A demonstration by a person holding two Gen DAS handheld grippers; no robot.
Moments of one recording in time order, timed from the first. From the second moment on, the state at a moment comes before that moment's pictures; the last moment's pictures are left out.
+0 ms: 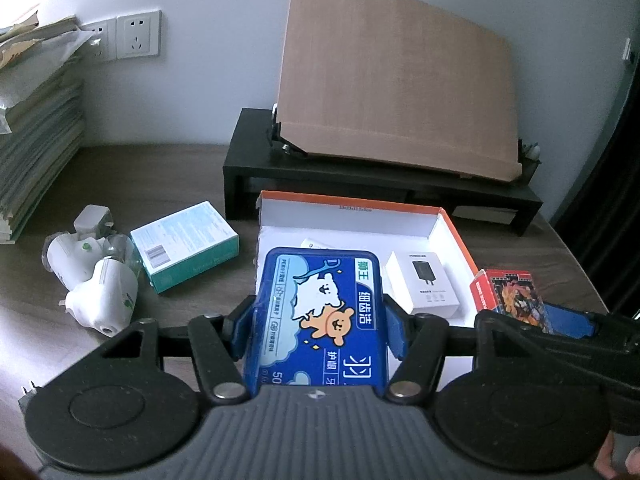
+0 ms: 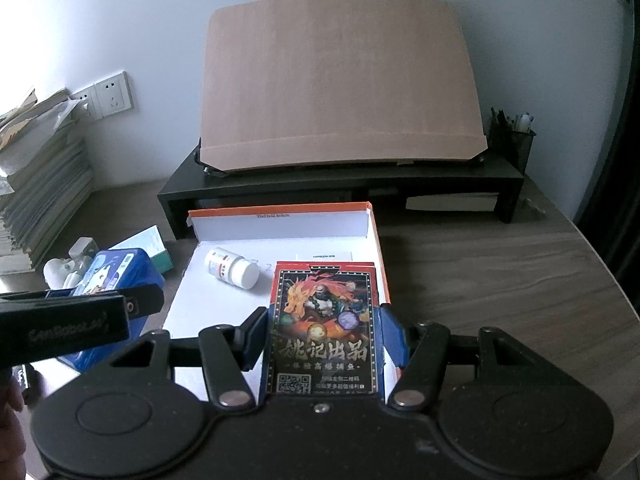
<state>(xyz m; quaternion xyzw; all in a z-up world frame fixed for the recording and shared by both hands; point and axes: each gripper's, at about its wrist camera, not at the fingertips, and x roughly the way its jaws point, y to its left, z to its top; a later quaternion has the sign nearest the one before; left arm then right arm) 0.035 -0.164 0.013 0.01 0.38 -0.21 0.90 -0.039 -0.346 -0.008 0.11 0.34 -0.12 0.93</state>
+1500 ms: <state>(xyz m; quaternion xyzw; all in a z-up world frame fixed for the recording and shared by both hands) 0.039 -0.162 0.010 0.01 0.39 -0.21 0.90 -0.032 -0.350 -0.014 0.11 0.35 -0.11 0.92</state>
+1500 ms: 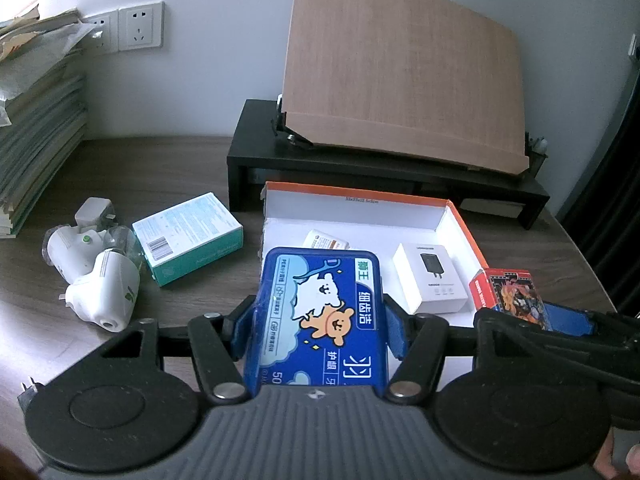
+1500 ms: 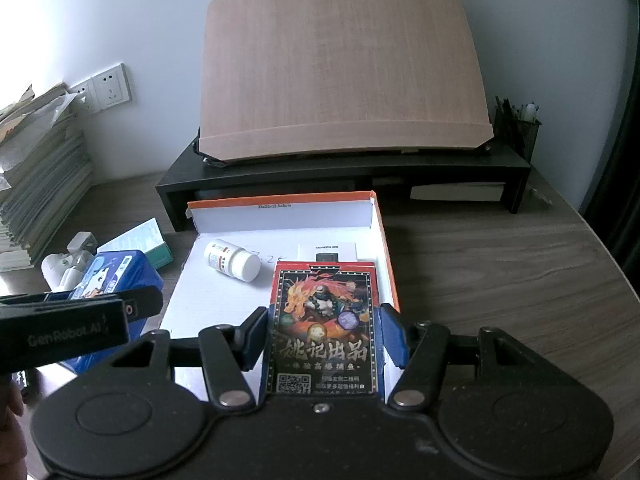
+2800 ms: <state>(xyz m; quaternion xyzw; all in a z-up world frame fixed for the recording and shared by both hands) 0.041 -0.164 0.009 0.02 0.39 -0.21 0.90 -0.028 -0.351 -0.019 0.12 0.35 -0.12 0.92</state>
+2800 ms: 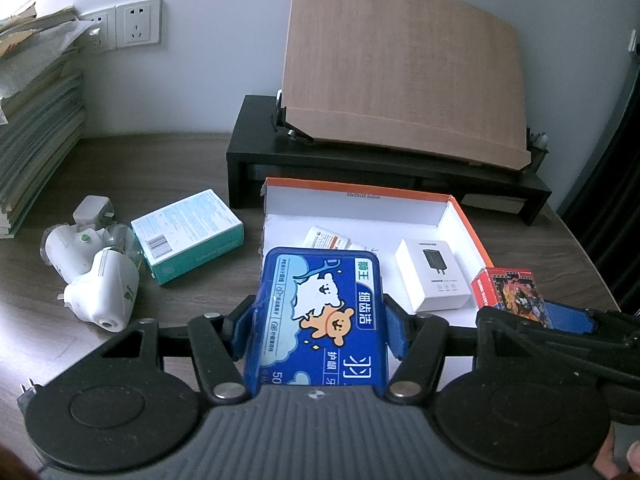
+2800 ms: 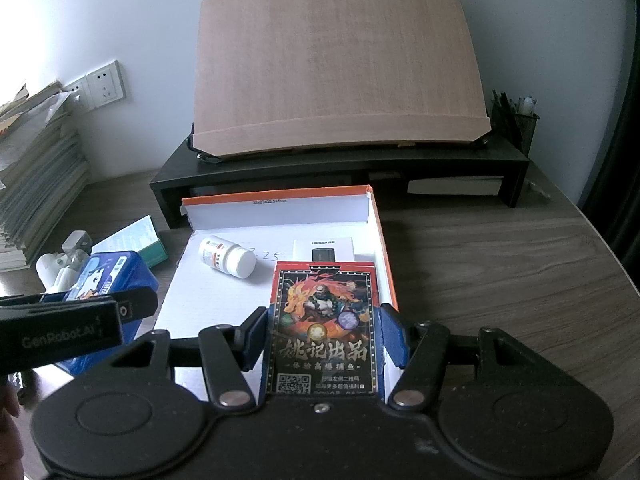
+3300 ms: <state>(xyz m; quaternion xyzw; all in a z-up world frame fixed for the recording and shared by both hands) 0.042 -0.165 0.008 0.02 0.39 -0.21 0.90 -0.027 -0.352 -0.020 0.12 0.35 -0.12 0.92</state>
